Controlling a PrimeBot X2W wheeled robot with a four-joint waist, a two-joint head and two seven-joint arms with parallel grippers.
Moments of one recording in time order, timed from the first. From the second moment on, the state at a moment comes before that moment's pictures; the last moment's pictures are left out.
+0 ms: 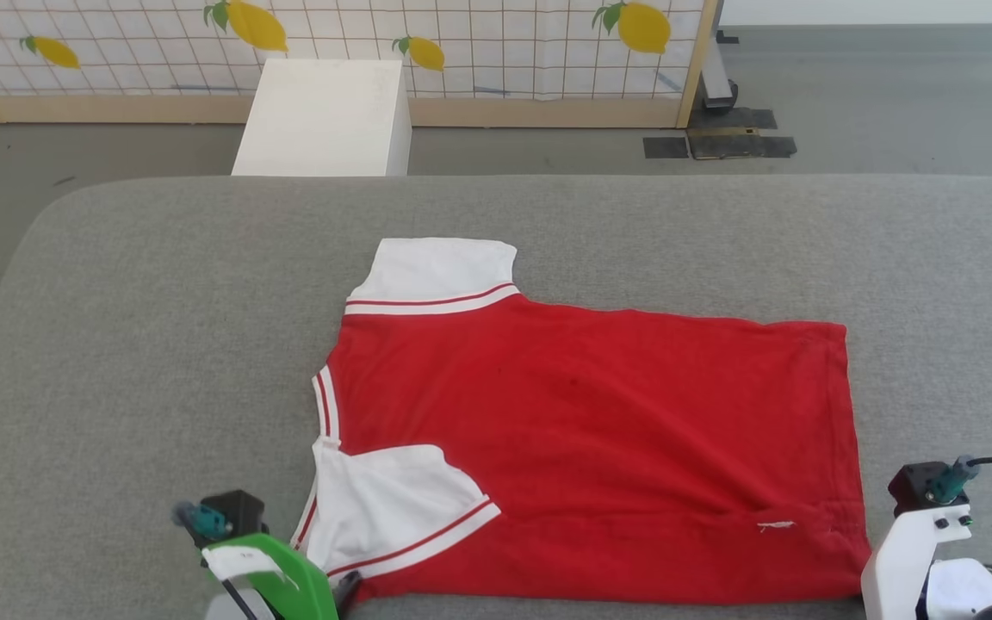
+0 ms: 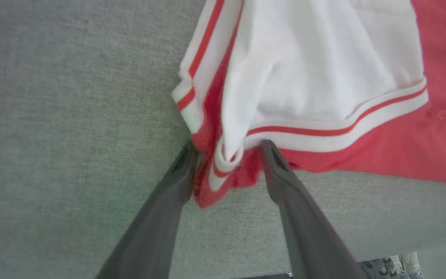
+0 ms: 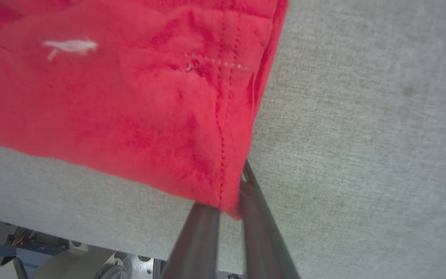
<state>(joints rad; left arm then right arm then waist) -0.01 0.42 -0.46 0.06 -0.86 0.34 0.50 0.02 -0.28 -0.01 0.16 0.30 0.13 0.89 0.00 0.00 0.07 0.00</state>
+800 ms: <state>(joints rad) -0.29 0.43 -0.33 -0.05 -0.69 0.31 0.10 -0.20 -0.26 -0.26 -0.06 0.36 0.13 0.68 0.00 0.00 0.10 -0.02</state>
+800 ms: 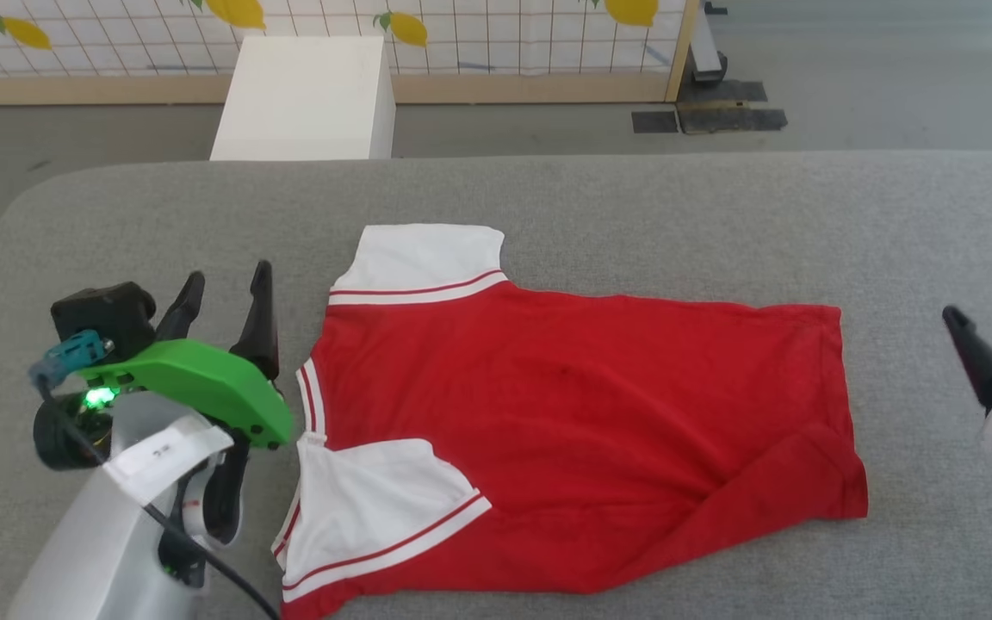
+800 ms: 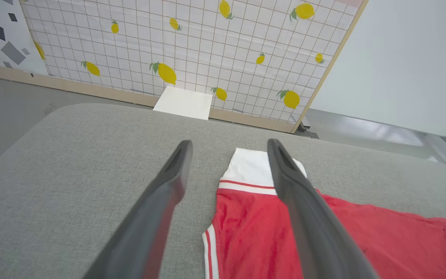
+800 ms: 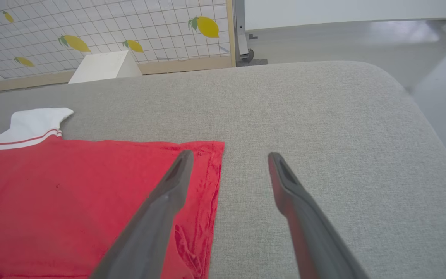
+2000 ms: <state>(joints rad) -1.14 0.27 -0.58 0.83 -0.58 0.22 0.70 -0.41 -0.37 -0.05 0.01 0.45 0.13 0.62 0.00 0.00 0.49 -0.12</state>
